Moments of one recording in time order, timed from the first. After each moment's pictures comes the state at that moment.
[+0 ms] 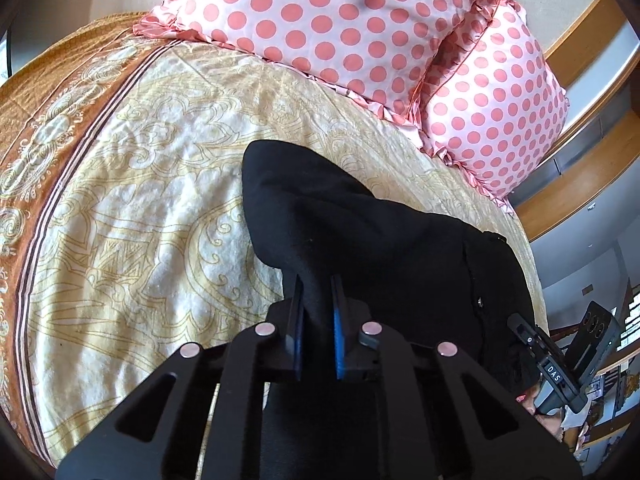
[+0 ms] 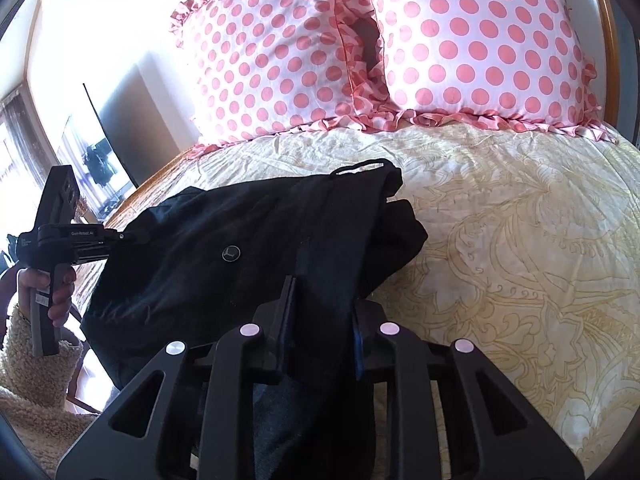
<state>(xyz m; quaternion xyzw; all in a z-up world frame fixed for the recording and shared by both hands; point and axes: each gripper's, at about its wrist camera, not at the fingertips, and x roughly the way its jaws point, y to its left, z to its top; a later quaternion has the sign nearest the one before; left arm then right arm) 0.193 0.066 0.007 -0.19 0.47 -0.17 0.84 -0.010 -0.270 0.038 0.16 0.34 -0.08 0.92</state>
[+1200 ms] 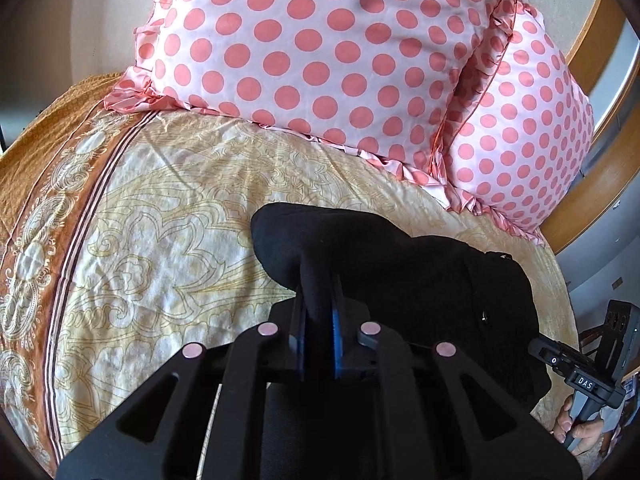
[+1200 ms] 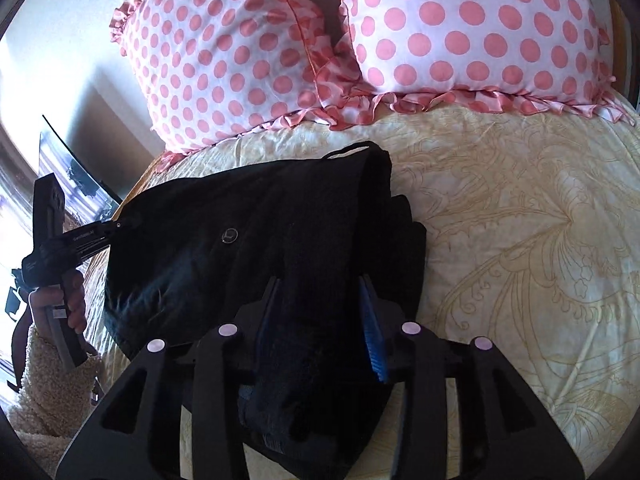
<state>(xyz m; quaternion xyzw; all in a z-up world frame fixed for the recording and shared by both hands) 0.288 0.042 0.030 -0.13 0.44 -0.14 0.88 0.065 -0.321 0.032 0.22 0.43 -0.09 0.87</state>
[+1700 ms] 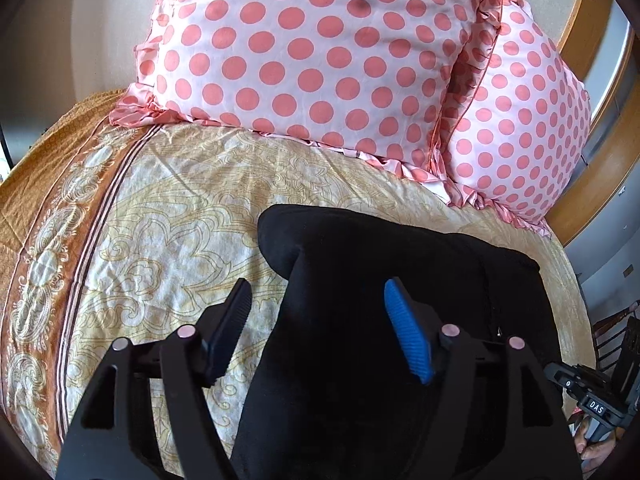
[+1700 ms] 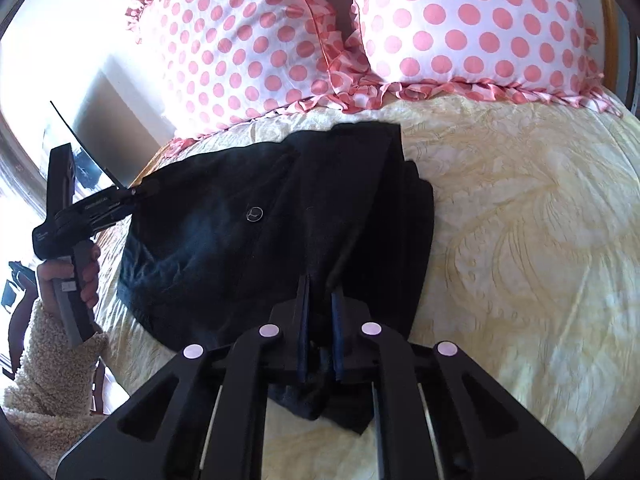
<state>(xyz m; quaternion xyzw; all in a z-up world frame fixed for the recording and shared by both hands) 0.276 0.039 0.035 -0.10 0.43 -0.13 0.89 0.022 -0.289 0.029 0.21 0.42 -0.11 0.88</state>
